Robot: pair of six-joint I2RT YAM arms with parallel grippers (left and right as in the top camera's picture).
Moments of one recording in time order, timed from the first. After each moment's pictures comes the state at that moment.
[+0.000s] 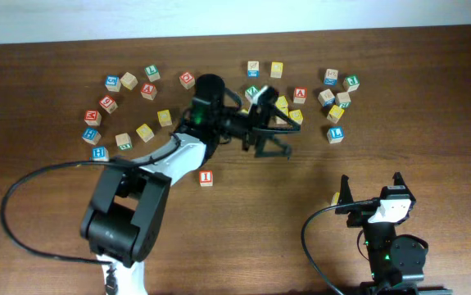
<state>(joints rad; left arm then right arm) -0.45 2.04 1.24 0.70 1.50 -1.44 -0.01 0.01 0.01 -0.08 0.01 0.00</state>
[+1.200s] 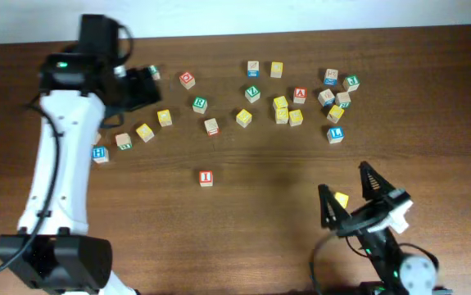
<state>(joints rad) -0.06 1.80 1.91 -1.29 -0.03 -0.42 -0.01 0.01 0.01 0.26 -0.45 0.39</state>
